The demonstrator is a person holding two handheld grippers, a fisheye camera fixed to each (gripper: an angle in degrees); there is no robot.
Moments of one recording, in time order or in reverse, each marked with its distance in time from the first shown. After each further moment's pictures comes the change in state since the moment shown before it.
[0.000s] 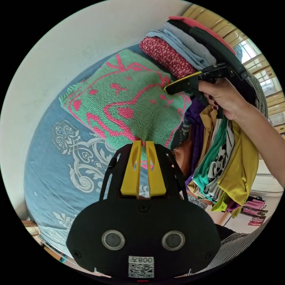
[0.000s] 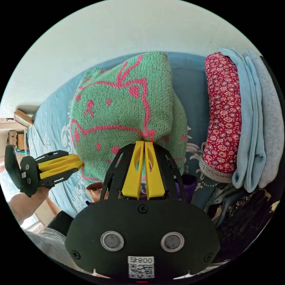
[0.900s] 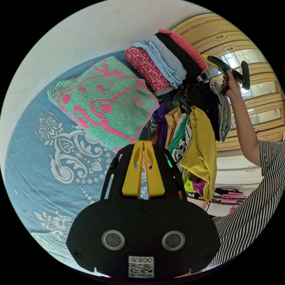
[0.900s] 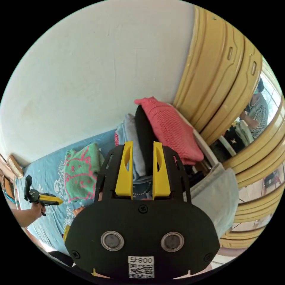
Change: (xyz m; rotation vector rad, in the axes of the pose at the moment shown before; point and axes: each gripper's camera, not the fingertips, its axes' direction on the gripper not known) left arm -0.029 0.054 -0.088 0.056 0.319 0.003; right arm 0.107 0.178 -0.263 0.617 0.277 0.306
